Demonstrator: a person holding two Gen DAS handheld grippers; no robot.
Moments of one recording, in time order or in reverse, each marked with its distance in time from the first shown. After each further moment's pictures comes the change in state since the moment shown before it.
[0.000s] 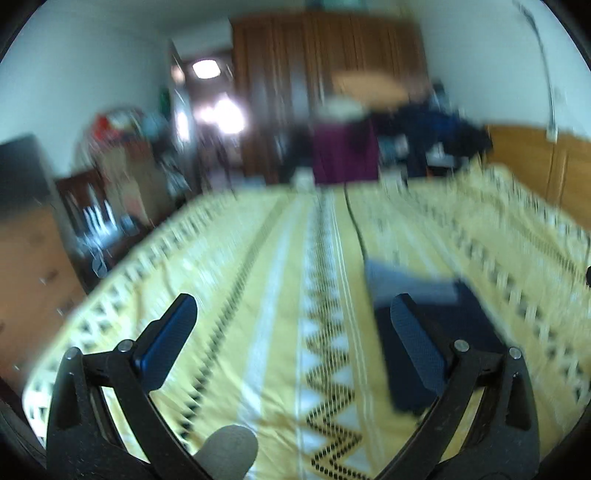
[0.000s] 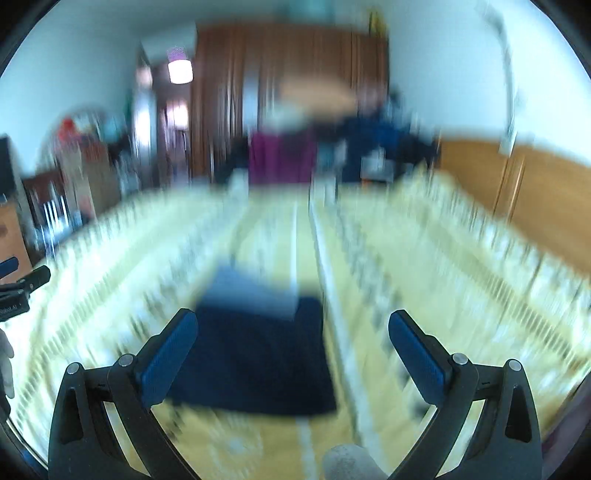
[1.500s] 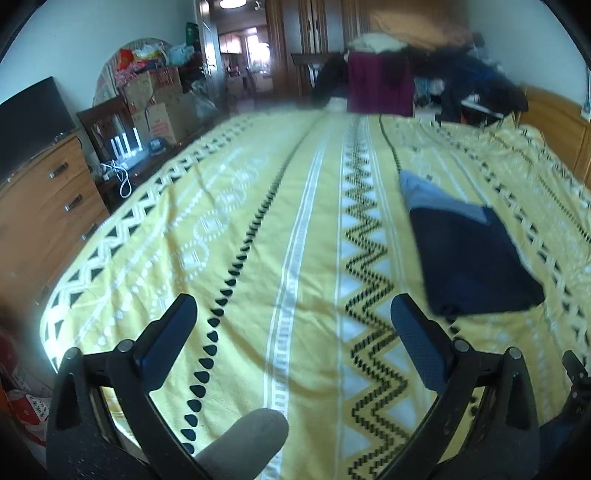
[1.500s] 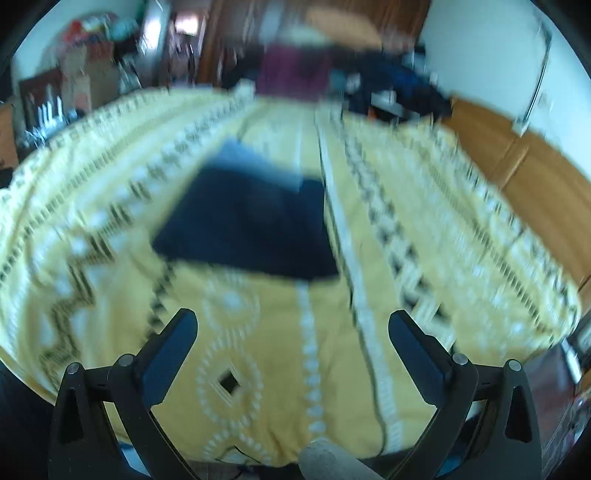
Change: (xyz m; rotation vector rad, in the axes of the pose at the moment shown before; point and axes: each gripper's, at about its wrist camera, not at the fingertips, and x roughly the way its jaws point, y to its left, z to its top) left arm 0.011 0.023 -0.103 -0.036 0.375 0.077; right arm 0.016 0.046 -0.159 -0.171 0.489 -0.080
